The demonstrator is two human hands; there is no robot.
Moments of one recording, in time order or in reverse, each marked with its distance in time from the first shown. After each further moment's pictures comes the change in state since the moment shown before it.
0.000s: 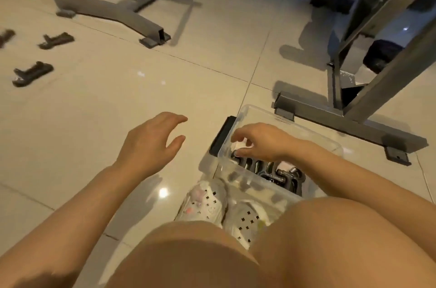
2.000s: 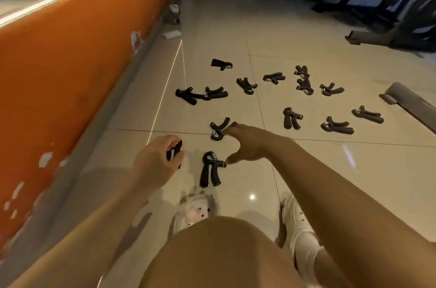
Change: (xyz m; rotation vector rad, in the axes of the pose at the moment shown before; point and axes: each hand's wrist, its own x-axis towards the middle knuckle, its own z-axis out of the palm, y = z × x) left_hand -0.430 -0.277 -0.260 0.097 0.691 -1.268; right_hand 0.195 -0.675 0.023 -0.405 -0.286 -0.969
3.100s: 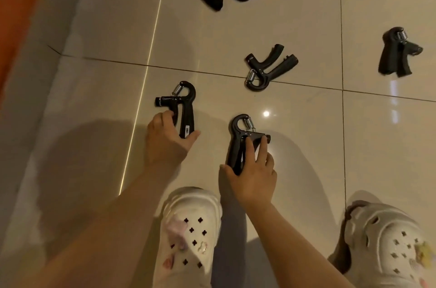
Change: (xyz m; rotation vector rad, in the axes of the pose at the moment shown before) left_hand 0.111 -0.209 0.208 0.149 -0.105 -0.418; right_hand 0.199 0.012 0.260 0.336 0.188 0.529
